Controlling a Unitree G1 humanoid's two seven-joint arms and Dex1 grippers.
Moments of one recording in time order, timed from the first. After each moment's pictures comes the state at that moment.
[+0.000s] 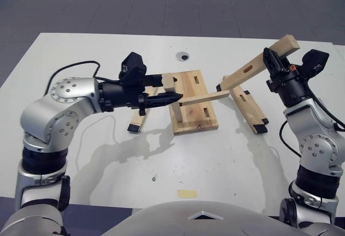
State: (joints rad) left arm -0.39 0.59 -0.04 -0.50 -0.74 0.81 -0.77; right arm -0.14 -0.41 -0.29 -0.48 0.76 0.58 0.07
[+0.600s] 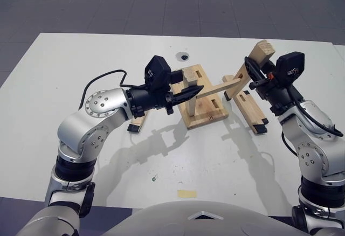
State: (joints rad) left arm -0.35 0.44 -0.14 -0.58 -0.65 0.77 -0.53; right arm -0.09 -0.48 -0.15 -0.65 0.55 0.68 0.12
